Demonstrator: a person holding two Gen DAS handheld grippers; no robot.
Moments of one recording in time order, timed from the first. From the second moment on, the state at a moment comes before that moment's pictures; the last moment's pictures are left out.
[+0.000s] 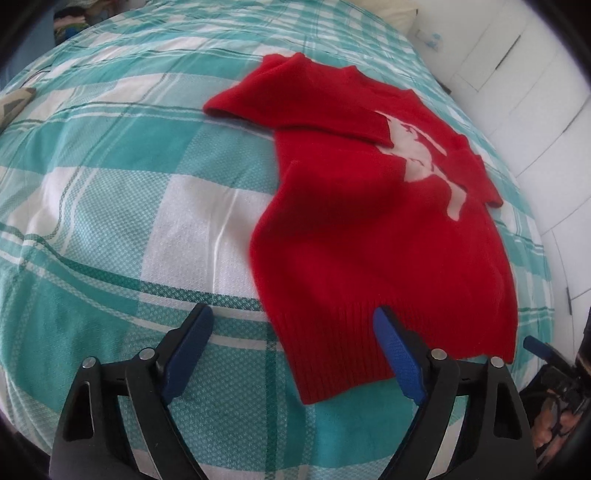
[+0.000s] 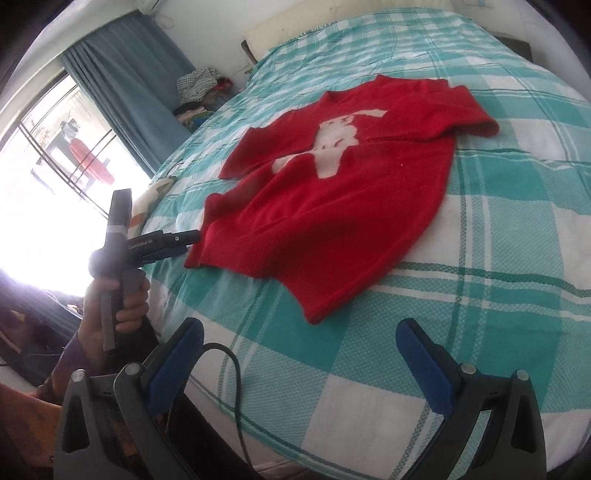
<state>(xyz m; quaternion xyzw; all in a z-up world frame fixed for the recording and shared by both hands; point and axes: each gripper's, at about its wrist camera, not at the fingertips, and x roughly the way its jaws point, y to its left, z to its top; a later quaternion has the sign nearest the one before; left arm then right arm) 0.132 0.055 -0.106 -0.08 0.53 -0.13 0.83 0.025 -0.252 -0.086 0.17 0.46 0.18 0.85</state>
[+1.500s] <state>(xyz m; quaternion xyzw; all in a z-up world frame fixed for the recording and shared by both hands) 0.039 0.052 -0.087 0.02 0.51 -0.11 0.86 -0.002 -0.291 -0.115 0.11 0.52 0.06 0.85</state>
